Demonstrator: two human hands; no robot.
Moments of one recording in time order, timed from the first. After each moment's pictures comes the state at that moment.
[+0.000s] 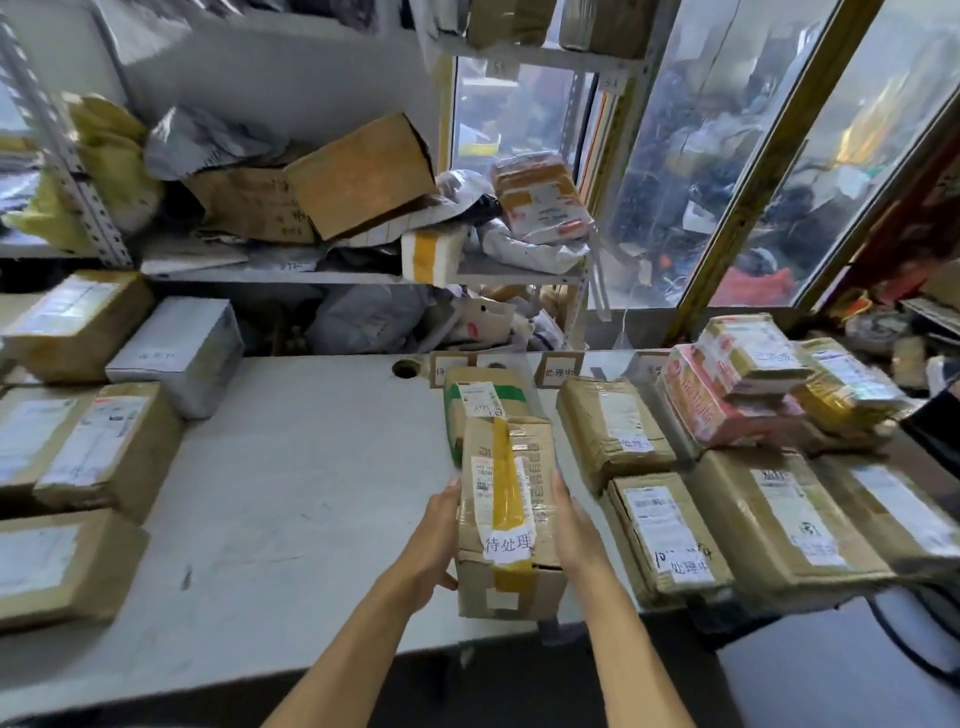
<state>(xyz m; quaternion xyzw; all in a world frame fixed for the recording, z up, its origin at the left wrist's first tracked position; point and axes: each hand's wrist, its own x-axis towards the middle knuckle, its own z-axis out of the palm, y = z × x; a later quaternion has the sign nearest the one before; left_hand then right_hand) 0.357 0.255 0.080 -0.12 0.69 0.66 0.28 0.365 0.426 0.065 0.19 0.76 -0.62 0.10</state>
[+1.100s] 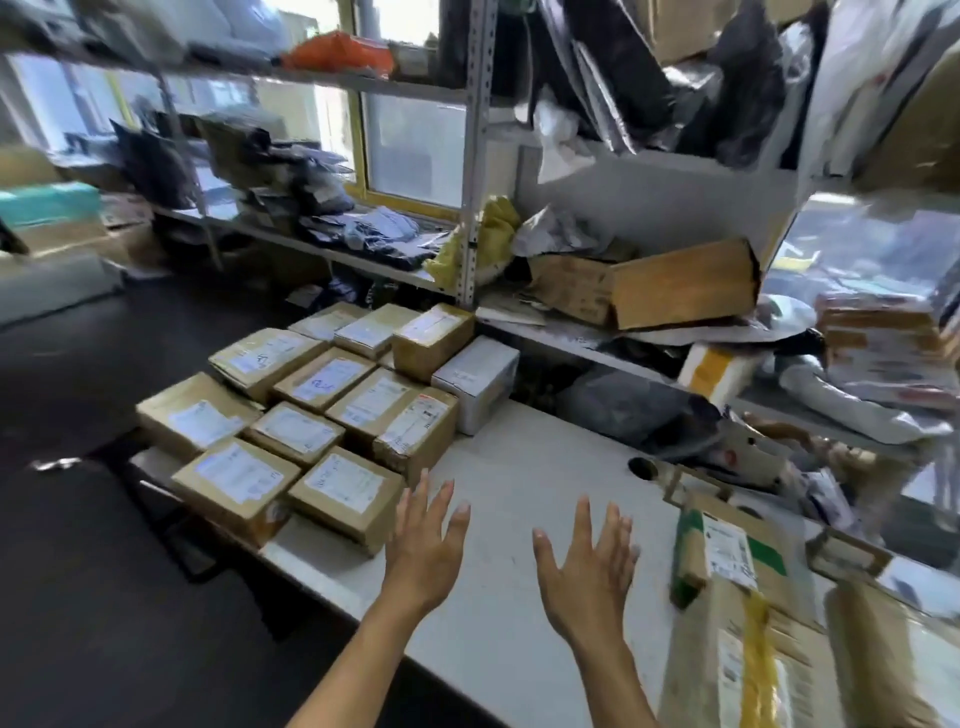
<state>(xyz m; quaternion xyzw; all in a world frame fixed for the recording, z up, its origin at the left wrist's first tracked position) 0.404 0.040 0.074 -0.29 0.86 0.41 -0.12 0.332 0.212 0.085 -0.11 0.96 -0.25 0.04</state>
